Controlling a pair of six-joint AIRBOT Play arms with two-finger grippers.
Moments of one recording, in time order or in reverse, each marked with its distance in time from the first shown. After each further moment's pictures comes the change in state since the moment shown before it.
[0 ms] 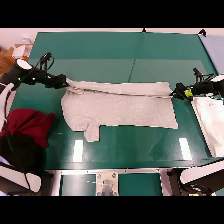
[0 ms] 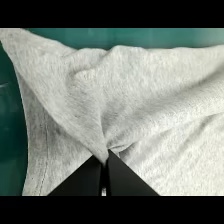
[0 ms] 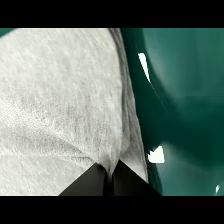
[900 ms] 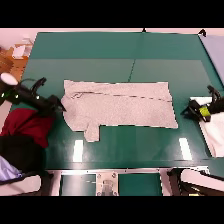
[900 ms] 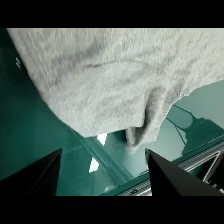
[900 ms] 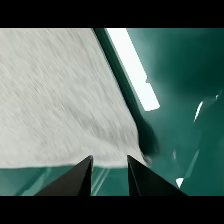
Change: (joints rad) left arm 0.097 0.377 -0.453 0.064 -0.364 -0.204; right arm -0.166 0.454 -0.424 -0.202 0.190 0.198
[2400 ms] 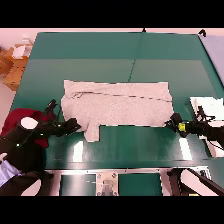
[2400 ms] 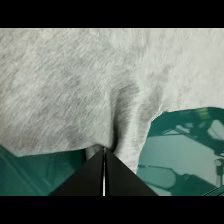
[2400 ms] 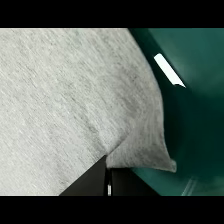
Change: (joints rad) left arm -0.314 0.373 -0.573 -0.254 0.609 -0.054; right arm 0.114 0.199 -0.522 0.341 -0.502 -0.023
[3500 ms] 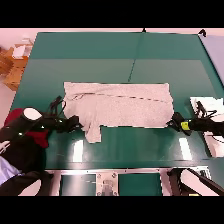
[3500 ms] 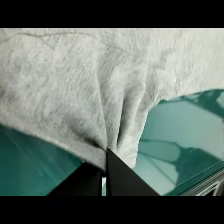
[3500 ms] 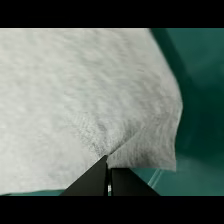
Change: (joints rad) left arm -0.002 -0.095 0.135 0.047 -0.137 0.019; right arm 0.001 0.002 0.121 -0.132 0.163 -0.021
